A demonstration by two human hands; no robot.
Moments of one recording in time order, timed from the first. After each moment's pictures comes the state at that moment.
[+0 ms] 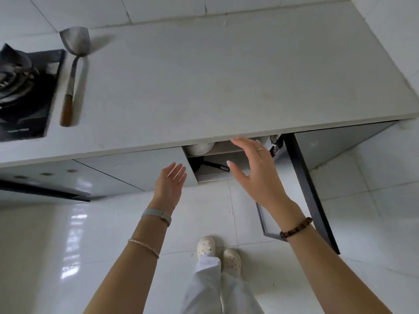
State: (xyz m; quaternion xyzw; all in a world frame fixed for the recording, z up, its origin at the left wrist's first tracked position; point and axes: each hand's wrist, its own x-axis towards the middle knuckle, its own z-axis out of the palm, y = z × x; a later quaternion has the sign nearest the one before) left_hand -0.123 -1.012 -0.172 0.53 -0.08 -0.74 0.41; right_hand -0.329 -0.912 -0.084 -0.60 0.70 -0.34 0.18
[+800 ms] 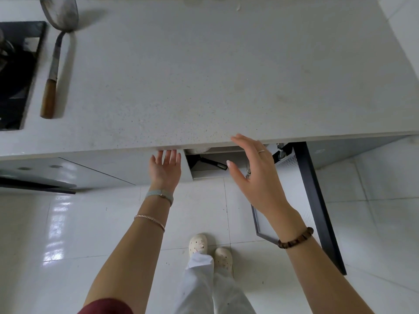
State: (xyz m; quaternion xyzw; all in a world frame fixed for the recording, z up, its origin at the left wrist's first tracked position) left_hand -0.134 -1.095 -0.215 0.44 0.15 -0.72 0.51; right_hand -0.314 -0.963 -0.092 -0.60 0.71 -0.33 0.17
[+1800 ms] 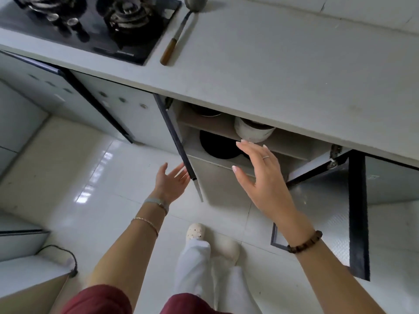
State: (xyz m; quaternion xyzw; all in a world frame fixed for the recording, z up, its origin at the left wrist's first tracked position) left_hand 0.056 -0.916 -0.214 0.47 0.11 -0.74 0.46; right_hand -0.189 -0.876 -0.072 -0.76 0.56 -0.27 0.19
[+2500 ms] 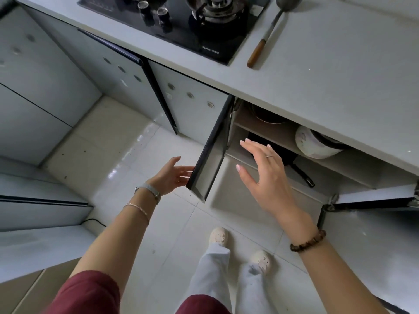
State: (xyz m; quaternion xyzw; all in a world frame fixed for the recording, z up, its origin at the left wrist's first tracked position) left_hand 0.299 -0.936 -0.203 0.60 -0.14 -0.74 0.26; right_hand 0.022 -0.933 -0.085 -0.79 0.50 -0.26 0.23
